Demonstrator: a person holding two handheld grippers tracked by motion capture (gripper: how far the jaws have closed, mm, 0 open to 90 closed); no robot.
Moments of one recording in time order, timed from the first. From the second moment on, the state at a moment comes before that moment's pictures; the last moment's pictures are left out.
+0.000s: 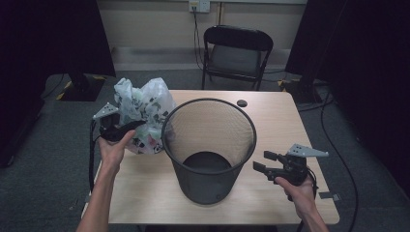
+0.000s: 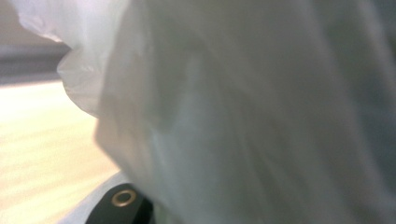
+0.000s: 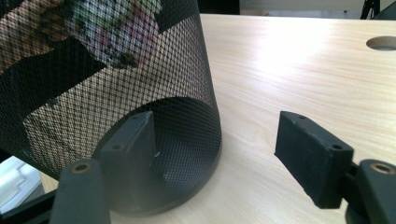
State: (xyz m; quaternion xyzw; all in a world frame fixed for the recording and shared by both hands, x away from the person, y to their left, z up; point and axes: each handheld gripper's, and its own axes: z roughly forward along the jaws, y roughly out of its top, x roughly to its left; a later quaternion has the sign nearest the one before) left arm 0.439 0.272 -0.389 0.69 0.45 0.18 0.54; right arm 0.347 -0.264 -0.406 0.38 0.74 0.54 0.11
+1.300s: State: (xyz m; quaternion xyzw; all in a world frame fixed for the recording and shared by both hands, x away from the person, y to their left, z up) left arm 0.451 0.270 -0.424 0.67 0.51 0.14 0.52; right arm 0.352 -0.259 -0.418 0.39 0.75 0.53 0.08
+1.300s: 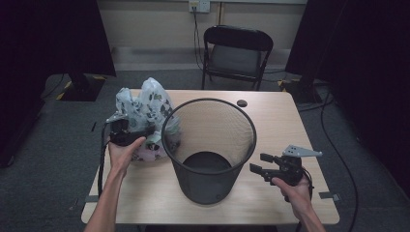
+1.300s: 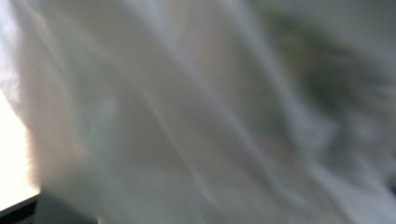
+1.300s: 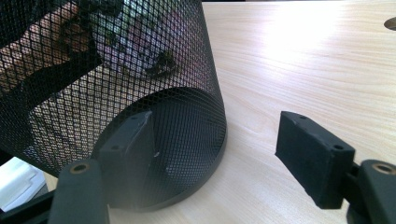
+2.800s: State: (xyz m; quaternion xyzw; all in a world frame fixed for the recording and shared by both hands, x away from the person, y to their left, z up) left arm 0.387 0.281 -0.422 0.70 0.49 0.18 0.48; right arm 0.353 -0.257 -0.423 0.39 0.75 0.53 0.08
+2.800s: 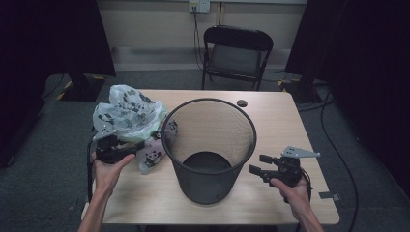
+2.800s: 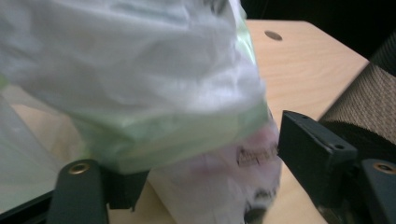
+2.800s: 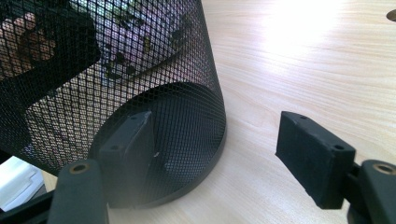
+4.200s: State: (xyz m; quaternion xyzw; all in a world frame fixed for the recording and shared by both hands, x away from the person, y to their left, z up) left arm 0.323 0.210 -0.494 0.83 0.40 0.13 0.36; right arm 0.337 -0.284 -0.491 0.49 0.78 0.35 0.18
